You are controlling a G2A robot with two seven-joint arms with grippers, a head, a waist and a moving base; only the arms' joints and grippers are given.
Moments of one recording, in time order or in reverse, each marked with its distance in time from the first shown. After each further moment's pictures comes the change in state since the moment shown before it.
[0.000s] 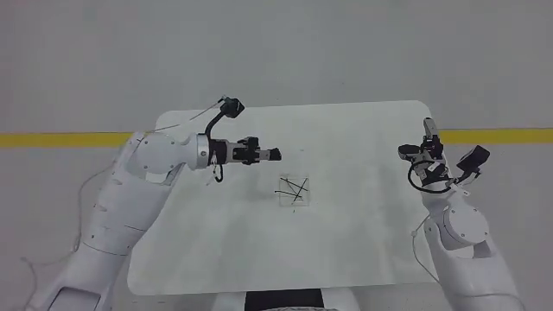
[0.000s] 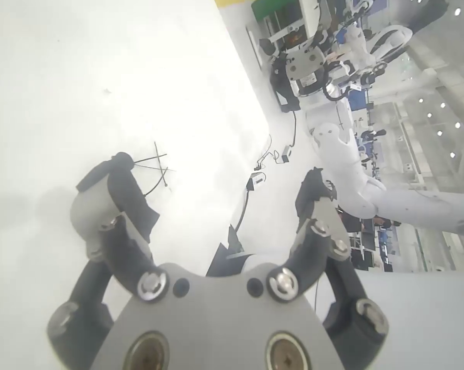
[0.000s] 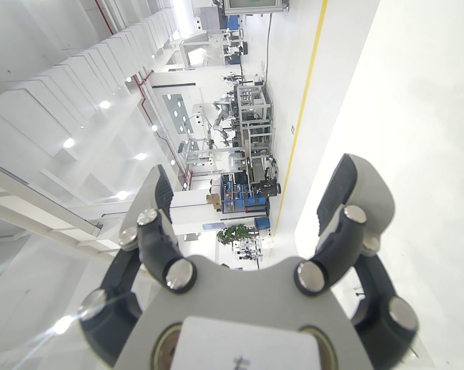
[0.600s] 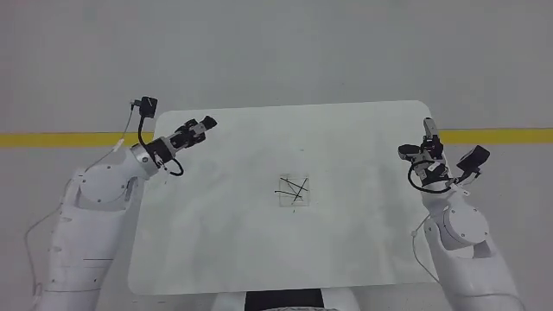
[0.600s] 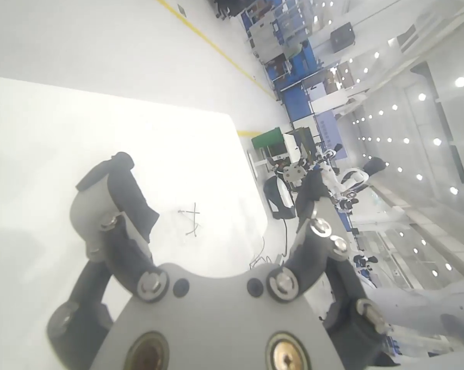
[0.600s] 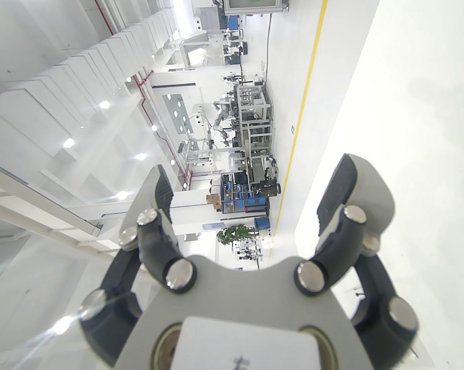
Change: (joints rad) left arm 0.277 0.021 -0.361 -0.048 -0.061 -0.071 0.304; right arm 0.000 0.000 0.000 0.000 0.000 0.000 0.000
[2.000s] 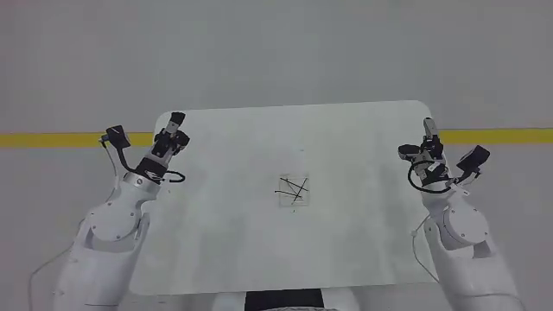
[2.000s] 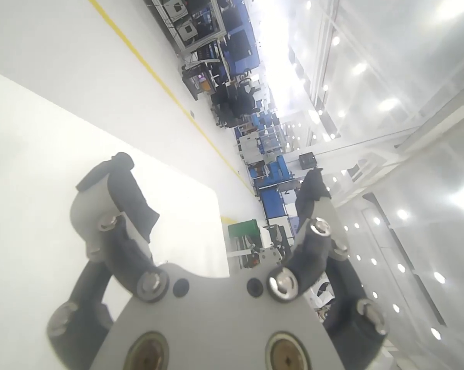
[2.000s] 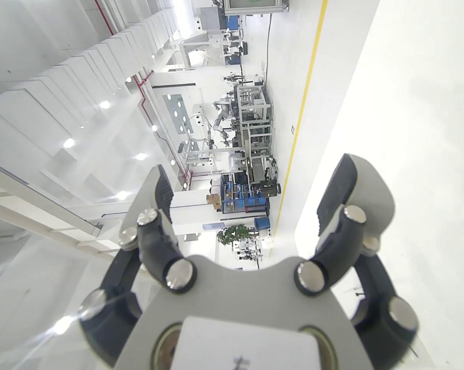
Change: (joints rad) left arm 0.278 -0.039 -0.034 -0.162 -0.111 0.093 0.564; right arm 0.000 0.000 0.000 0.000 0.000 0.000 0.000
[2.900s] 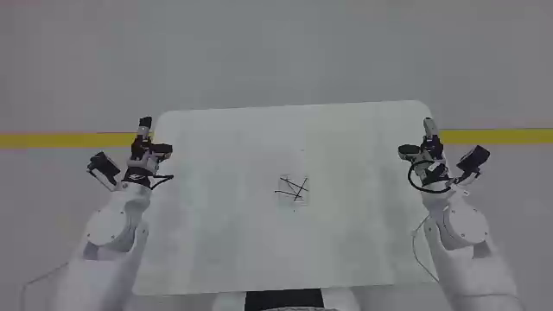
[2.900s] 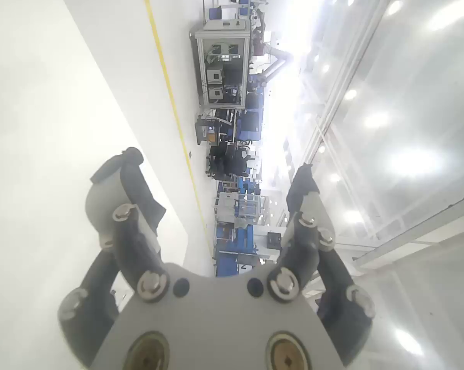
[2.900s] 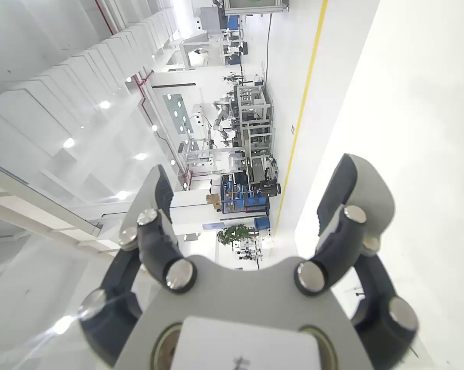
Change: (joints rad) left arm 0.064 -0.018 -0.026 -0.004 -0.326 0.192 0.245; right arm 0.000 0.000 0.000 0.000 0.000 0.000 0.000
